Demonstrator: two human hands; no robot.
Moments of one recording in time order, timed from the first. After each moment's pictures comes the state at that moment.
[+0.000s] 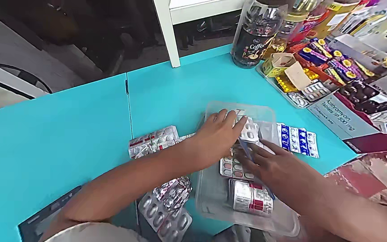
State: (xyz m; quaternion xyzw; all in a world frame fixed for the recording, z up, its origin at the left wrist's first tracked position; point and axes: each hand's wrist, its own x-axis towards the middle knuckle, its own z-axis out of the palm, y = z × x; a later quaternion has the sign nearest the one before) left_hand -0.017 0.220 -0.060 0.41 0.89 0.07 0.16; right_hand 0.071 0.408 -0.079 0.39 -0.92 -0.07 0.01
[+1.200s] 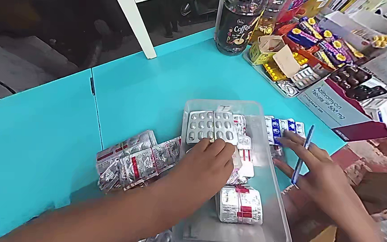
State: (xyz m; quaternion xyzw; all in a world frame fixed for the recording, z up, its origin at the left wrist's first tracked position) left_hand 0.021 0.211 -0.092 0.56 0.83 0.01 -0.08; right_hand 0.101 0.505 -0.135 0.05 -0.97 0.18 0.14
